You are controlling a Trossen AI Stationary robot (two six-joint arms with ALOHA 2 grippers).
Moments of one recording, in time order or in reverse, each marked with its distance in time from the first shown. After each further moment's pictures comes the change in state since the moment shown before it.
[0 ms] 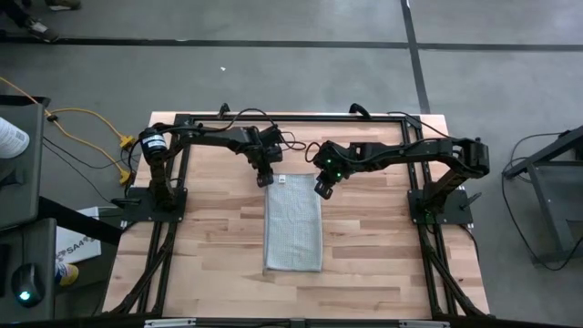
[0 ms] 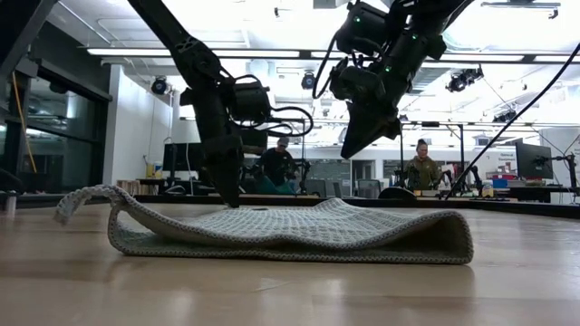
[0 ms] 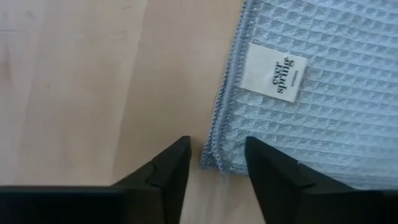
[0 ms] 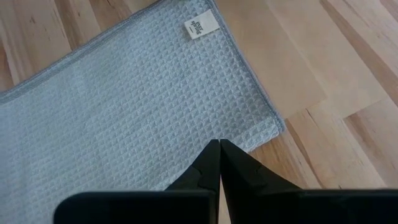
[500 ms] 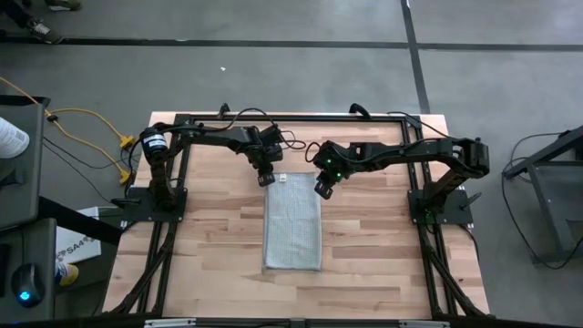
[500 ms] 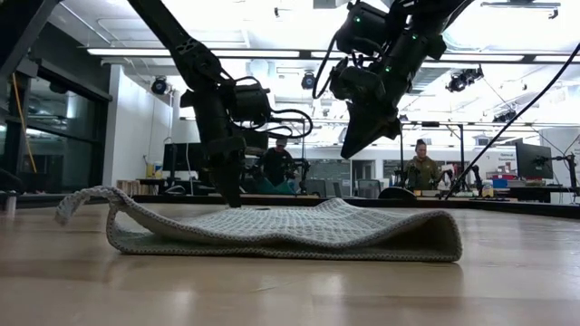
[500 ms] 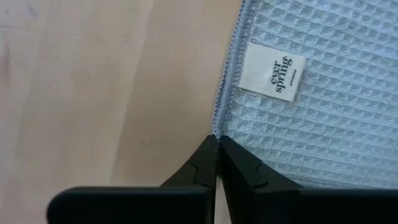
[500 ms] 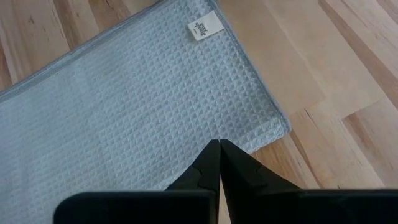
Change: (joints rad) left arm 0.002 -0.004 -0.003 -0.005 0.010 -0.032; right arm 0.000 0.000 0.000 0.000 0.004 0.000
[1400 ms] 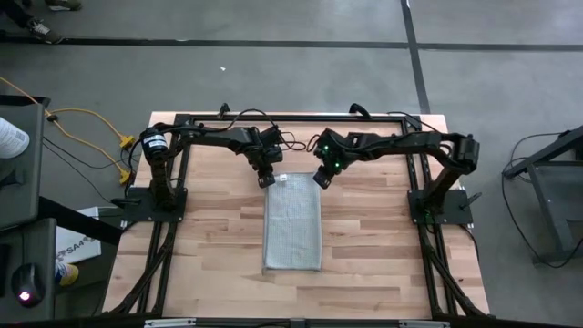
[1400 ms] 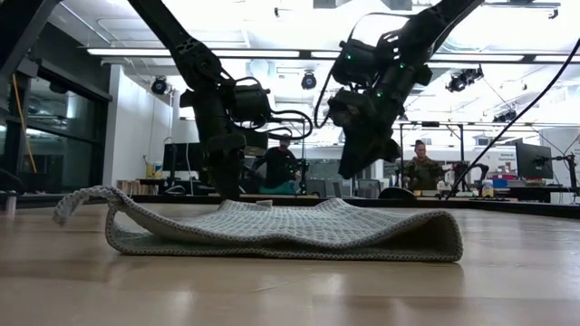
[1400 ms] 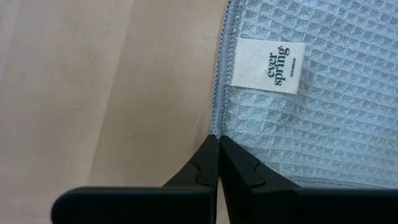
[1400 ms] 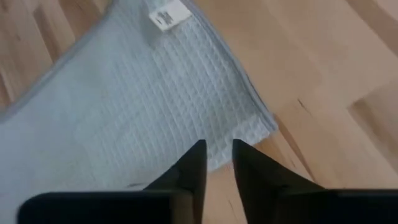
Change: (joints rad) left arm -0.002 -0.032 -0.002 -0.016 0.026 -0.022; right arm -0.145 0.095 0.000 0.032 -0.189 0.022
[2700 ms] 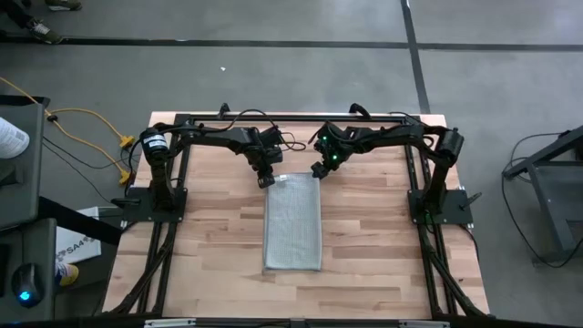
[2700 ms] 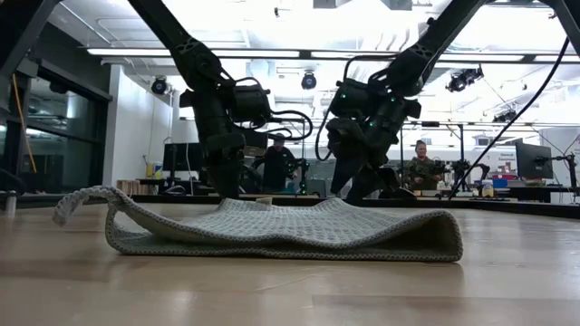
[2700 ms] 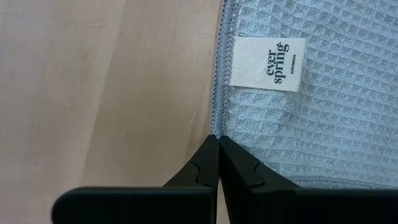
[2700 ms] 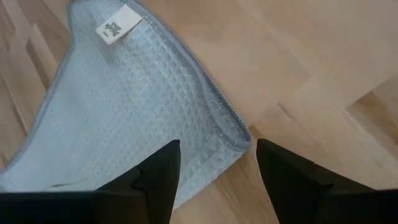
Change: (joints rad) left arm 0.000 0.000 0.000 -0.005 0.015 -0.001; right arm -0.136 0.149 -0.001 0.103 -0.206 0.083
